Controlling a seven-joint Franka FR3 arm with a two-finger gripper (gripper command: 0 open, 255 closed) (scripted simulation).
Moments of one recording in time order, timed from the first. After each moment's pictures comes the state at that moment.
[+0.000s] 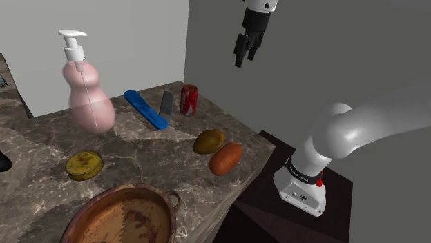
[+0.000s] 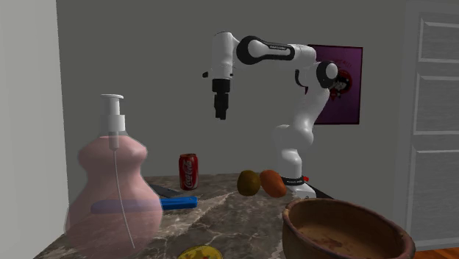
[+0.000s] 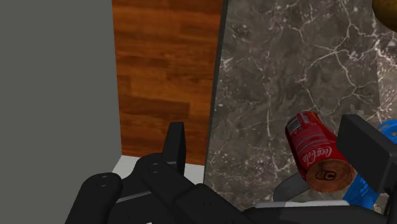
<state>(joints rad) 0.02 -0.64 0.09 -2.29 -0.02 1.66 0.05</state>
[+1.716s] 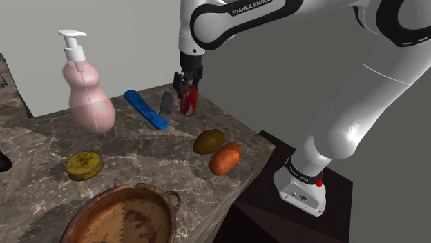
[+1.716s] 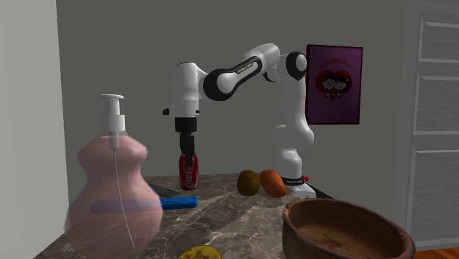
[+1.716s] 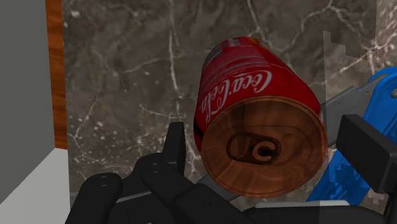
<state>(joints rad) 0.09 -0.06 0.21 -2.15 0.02 2.09 0.14</state>
